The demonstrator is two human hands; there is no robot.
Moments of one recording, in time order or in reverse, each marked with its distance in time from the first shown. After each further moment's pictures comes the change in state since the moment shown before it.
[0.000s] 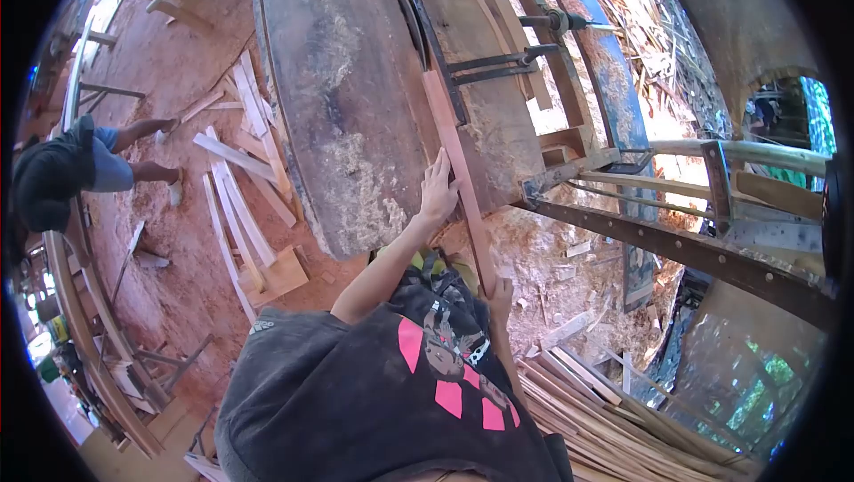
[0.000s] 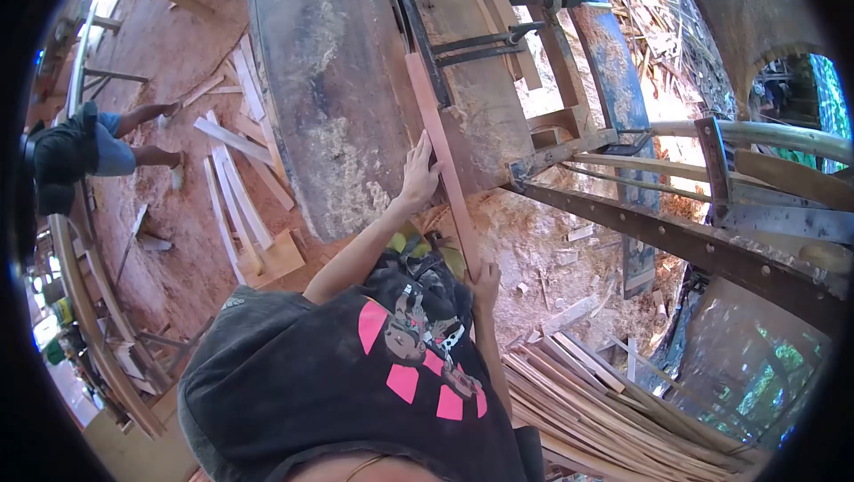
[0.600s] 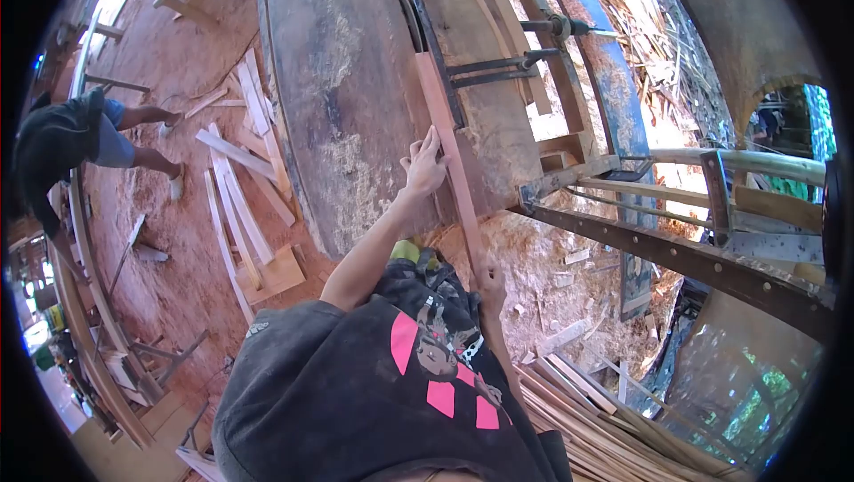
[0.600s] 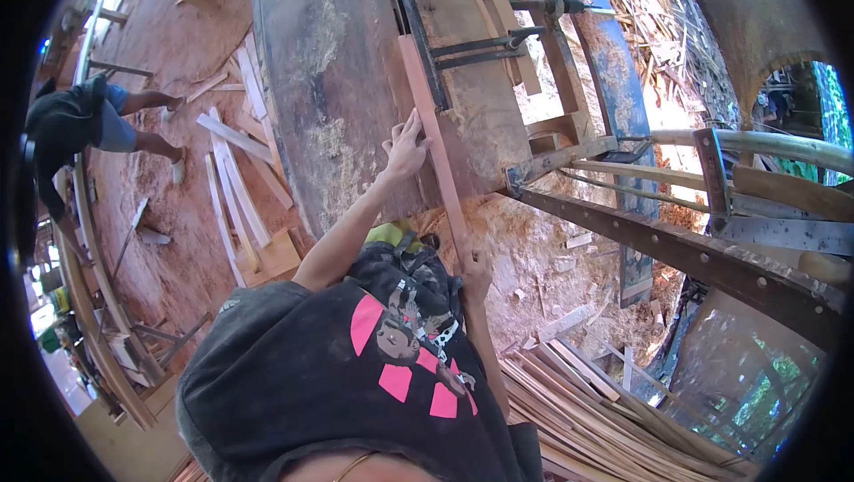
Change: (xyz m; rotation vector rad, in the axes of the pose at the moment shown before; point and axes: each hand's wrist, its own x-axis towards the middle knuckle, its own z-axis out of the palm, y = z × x) left_hand 0.056 0.009 -0.035 0.169 -0.075 -0.131; right_hand 0.036 -0.039 -0.006 -0.062 0.055 -0.187
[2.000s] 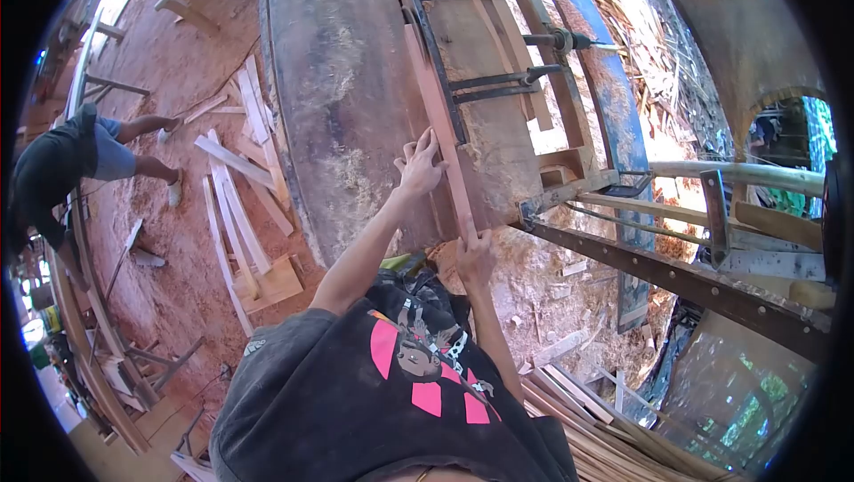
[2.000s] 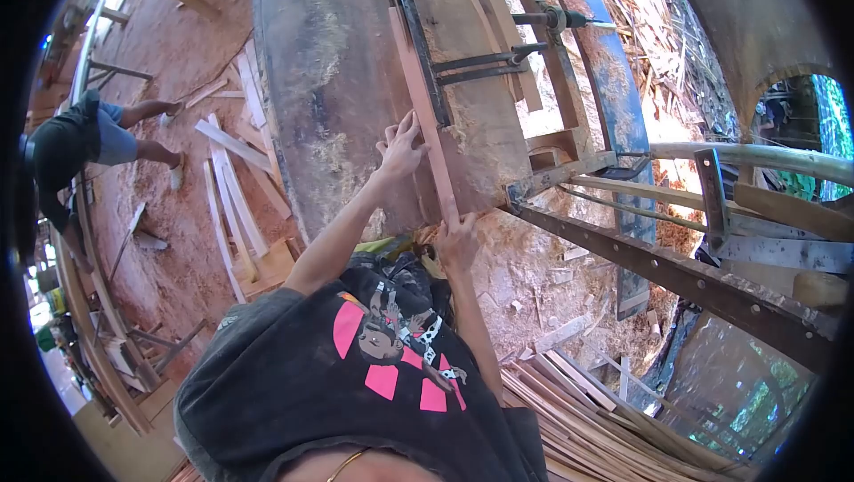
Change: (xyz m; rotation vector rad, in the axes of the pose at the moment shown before) left_hand 0.023 0.012 -0.034 0.107 -0.036 -0.006; right_hand 0.114 -0.083 0.000 -0.113 -0.016 -0.020
